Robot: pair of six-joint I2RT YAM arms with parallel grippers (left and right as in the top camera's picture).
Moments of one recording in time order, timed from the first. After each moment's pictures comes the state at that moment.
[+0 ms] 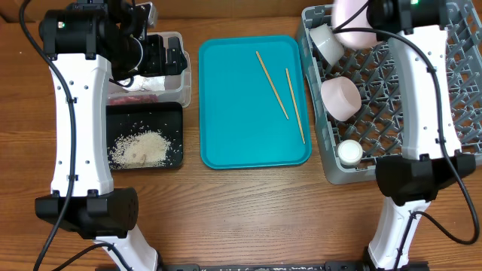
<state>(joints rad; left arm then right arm) -0.01 1.91 2.26 -1.52 0.31 -0.07 0.13 2.13 2.53 -1.27 0.76 0.24</state>
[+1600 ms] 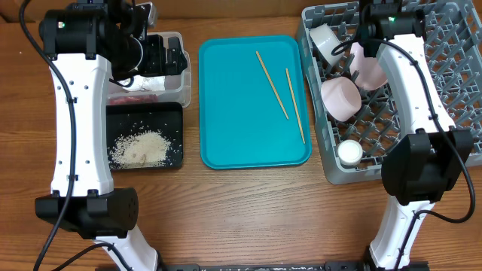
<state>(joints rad) -0.01 1.91 2.26 -1.52 0.31 -0.07 0.07 2.13 2.08 -0.91 0.79 -0.09</state>
